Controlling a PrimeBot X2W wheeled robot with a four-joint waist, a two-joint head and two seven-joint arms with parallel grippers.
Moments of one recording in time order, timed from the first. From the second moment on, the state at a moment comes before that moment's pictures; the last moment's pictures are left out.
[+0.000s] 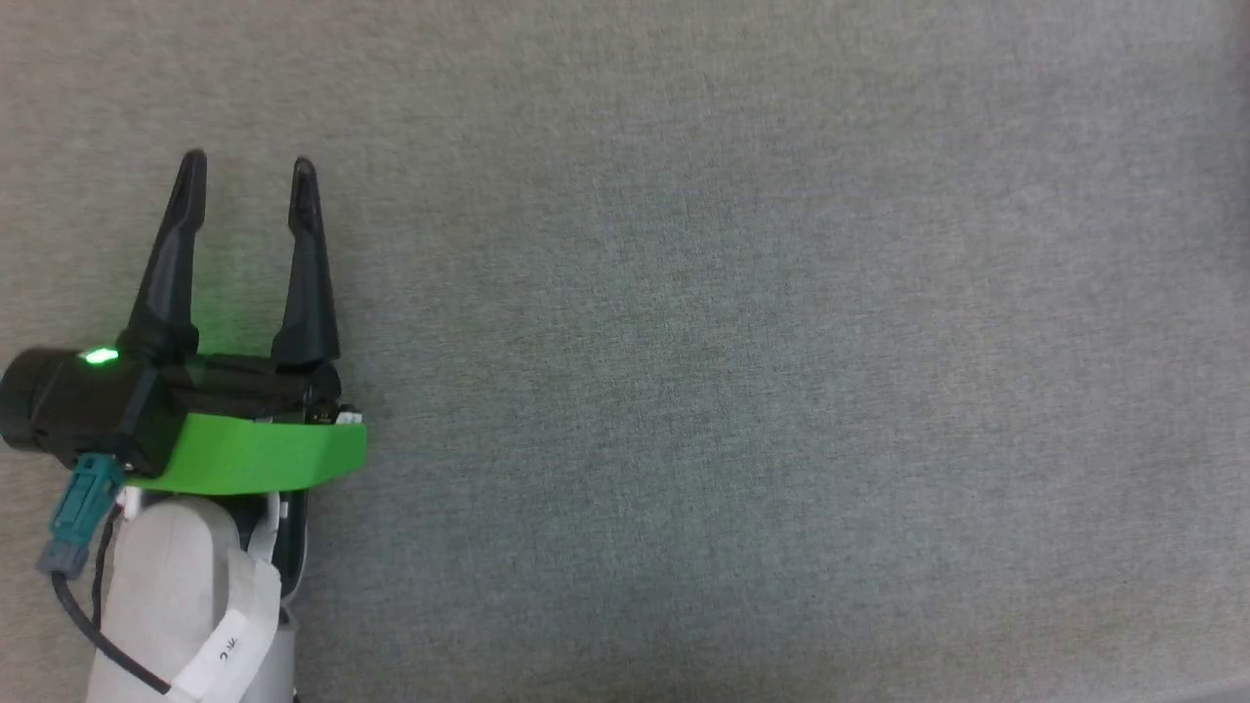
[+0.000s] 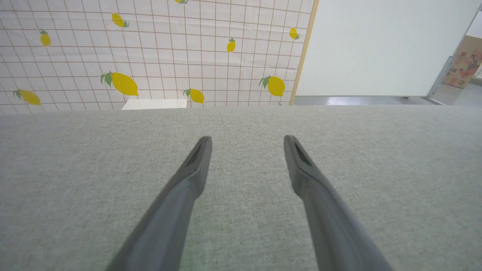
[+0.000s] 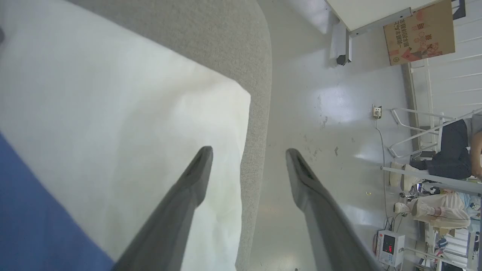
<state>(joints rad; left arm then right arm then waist) -0.28 0.15 0.02 -0.18 -0.15 -0.10 -0.23 -0.89 -0.93 0.34 0.62 0.28 0.13 0.34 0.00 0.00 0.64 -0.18</state>
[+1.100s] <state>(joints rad) -0.03 0.07 0.07 -0.01 -0.23 0.06 -0.25 -0.31 -0.05 -0.05 0.28 0.25 0.13 -0.23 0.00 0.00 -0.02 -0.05</state>
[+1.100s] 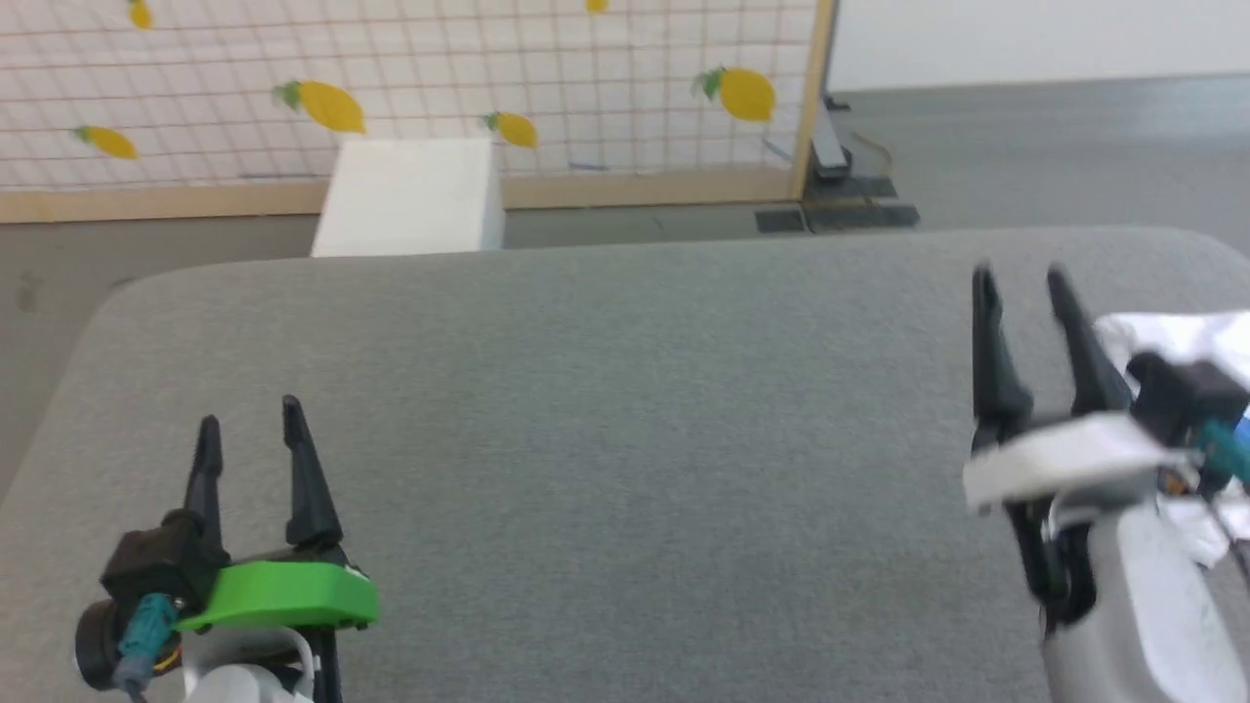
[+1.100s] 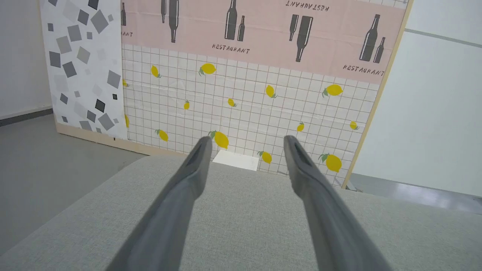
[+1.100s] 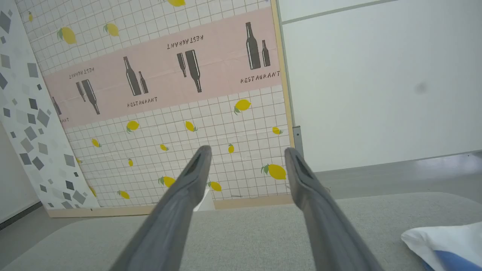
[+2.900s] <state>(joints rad) -0.03 0.06 -0.05 0.18 -0.19 0.05 -0.21 -0.14 -0.05 0.00 0.30 0.19 0.13 -0.21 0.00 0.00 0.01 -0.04</state>
